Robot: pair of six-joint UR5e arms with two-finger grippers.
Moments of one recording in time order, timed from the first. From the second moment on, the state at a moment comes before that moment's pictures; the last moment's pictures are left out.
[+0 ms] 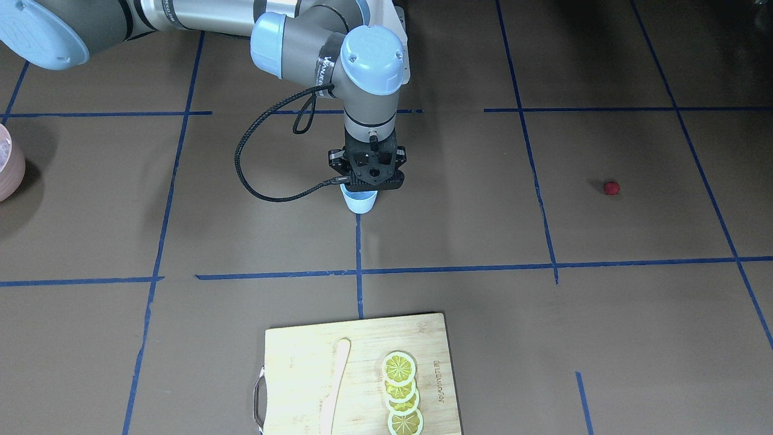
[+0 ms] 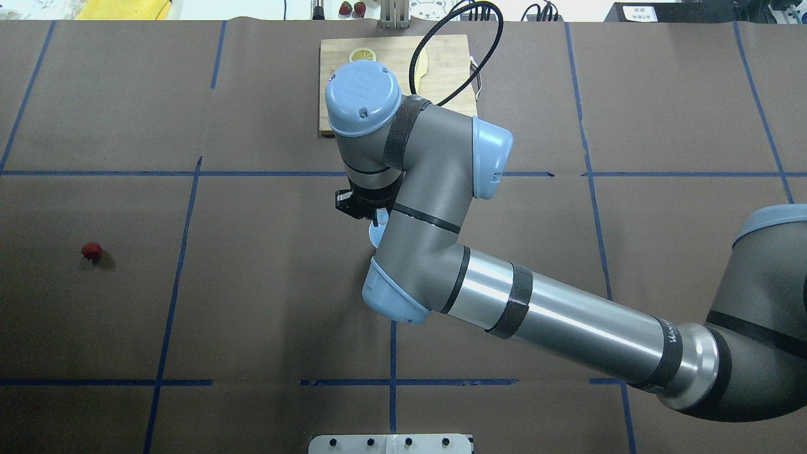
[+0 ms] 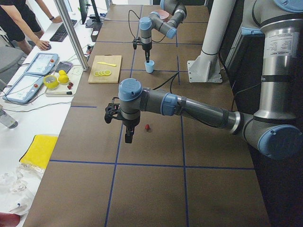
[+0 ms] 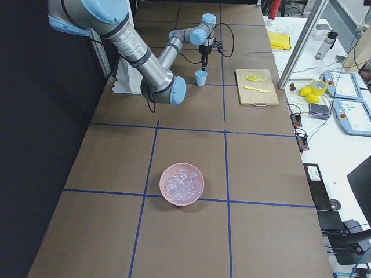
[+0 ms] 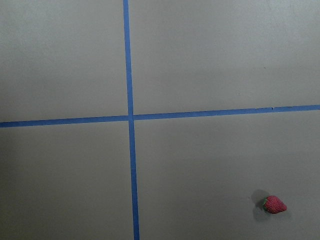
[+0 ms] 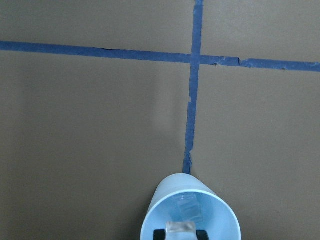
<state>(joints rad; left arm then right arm) -1.55 -1.54 -1.88 -1.47 -2.37 -0.08 0.54 -0.59 1.44 -1.76 1.95 1.10</state>
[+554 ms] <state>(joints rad) -1.55 -1.55 -1.88 -1.47 -2.37 -0.08 0.54 -0.60 1.44 -1.77 1.94 1.10</state>
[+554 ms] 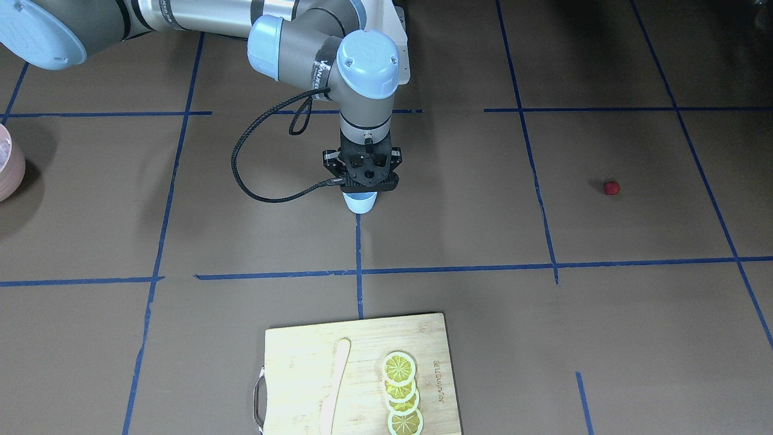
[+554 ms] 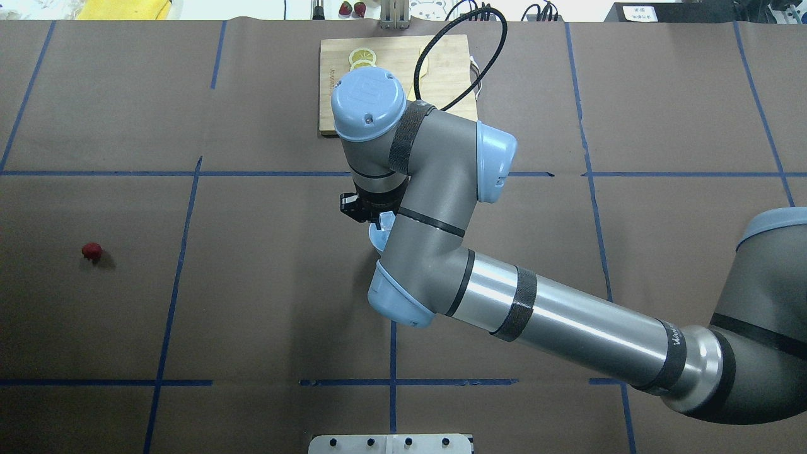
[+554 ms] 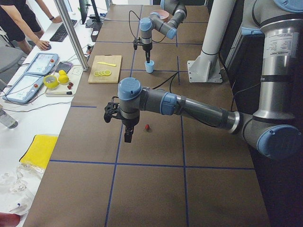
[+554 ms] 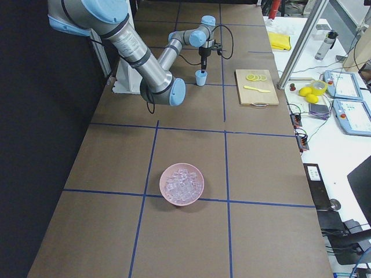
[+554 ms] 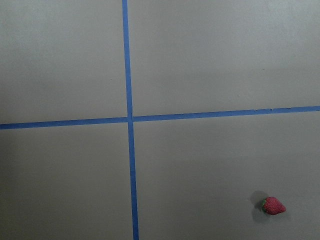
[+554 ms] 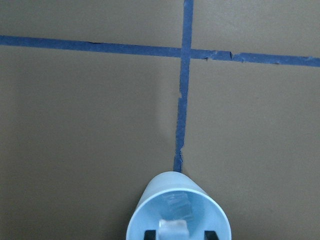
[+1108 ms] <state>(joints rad) -1.55 -1.56 -1.88 -1.47 -2.37 -0.08 0.54 -0.61 1.46 -1.77 1.95 1.10</state>
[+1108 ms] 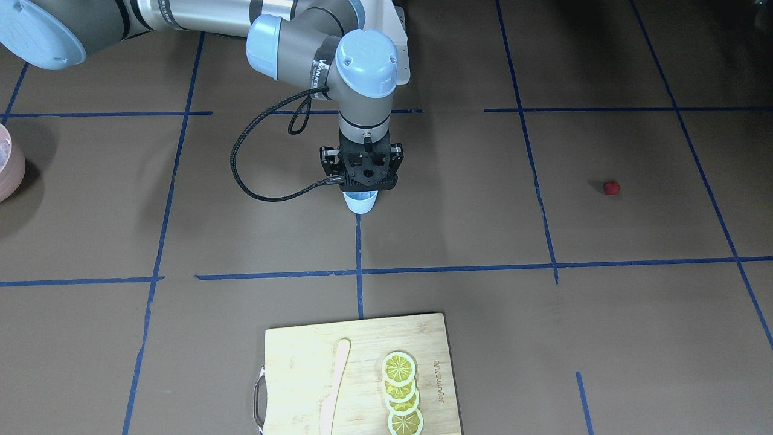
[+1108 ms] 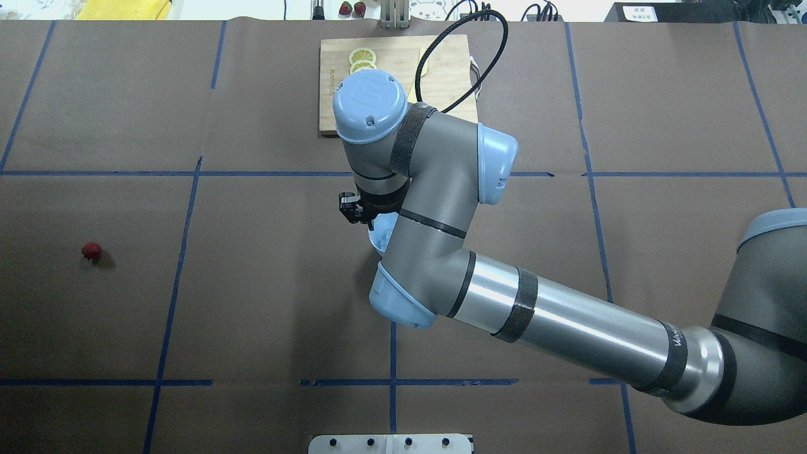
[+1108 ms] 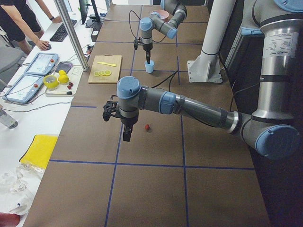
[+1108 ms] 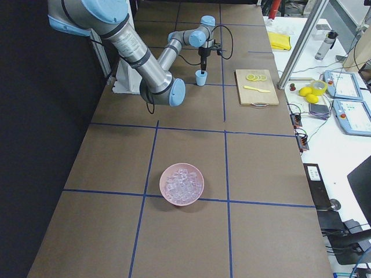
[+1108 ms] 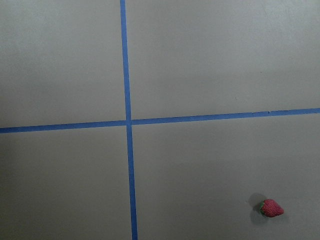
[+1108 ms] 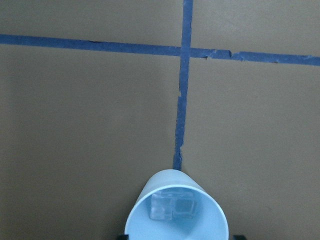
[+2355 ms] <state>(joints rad) -1.15 -1.47 -1.84 -1.98 -2.20 -0.73 1.04 -1.04 1.93 -1.86 2.14 0.59</state>
